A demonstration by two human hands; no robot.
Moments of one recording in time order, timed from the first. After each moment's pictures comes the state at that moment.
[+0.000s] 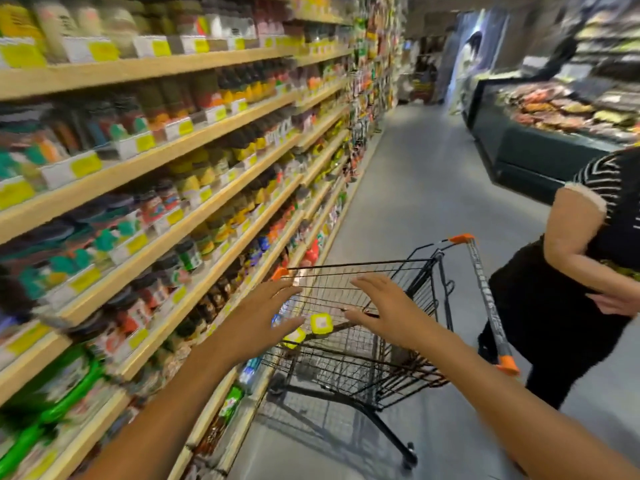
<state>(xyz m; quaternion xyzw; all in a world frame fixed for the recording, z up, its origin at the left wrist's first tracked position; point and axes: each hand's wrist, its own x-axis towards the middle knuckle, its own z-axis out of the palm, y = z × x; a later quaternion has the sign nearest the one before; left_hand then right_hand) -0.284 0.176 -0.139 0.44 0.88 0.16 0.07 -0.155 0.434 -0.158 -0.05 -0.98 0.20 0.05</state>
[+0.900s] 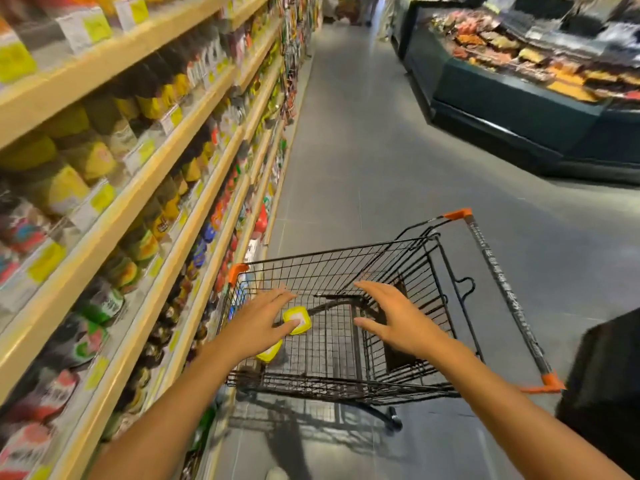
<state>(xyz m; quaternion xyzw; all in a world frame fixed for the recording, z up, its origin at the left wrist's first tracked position) -0.546 0.277 -0.271 0.52 0.81 0.18 0.22 -0.329 0.489 -0.243 -0.20 -0.95 0.24 -0.01</state>
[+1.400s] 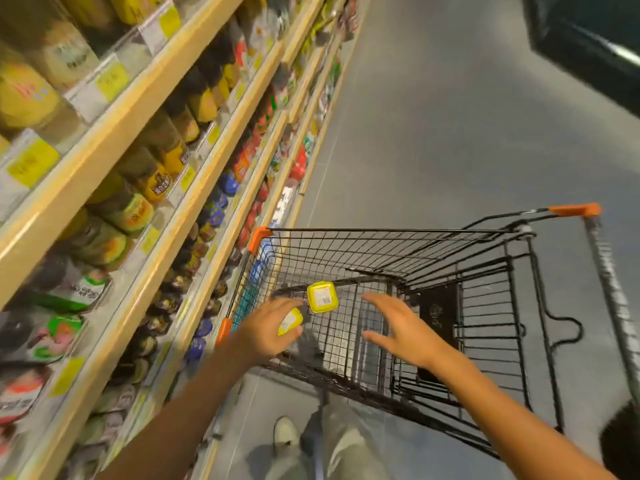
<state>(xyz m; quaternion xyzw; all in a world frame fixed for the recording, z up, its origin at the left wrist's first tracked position) -0.598 0.311 -0.392 0.39 0.84 0.22 0.32 -0.423 0.564 -0.385 -0.15 -0.92 0.32 -0.17</state>
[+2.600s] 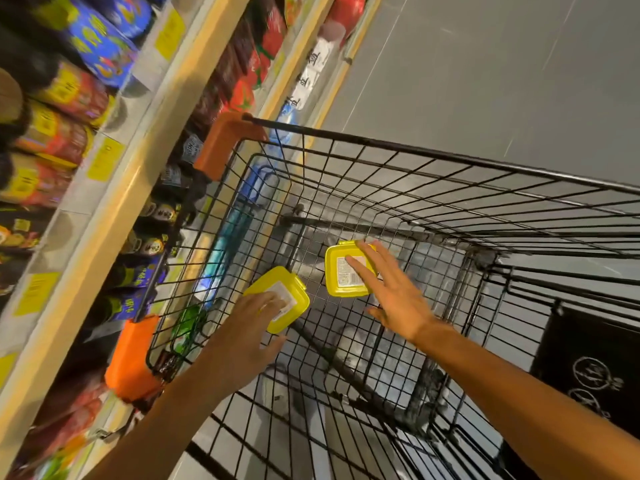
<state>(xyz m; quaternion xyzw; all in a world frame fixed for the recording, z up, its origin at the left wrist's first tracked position) -0.633 0.314 -0.700 0.27 0.87 0.18 0.36 -0.553 0.611 -0.763 0.03 -0.95 0.25 -0.19</state>
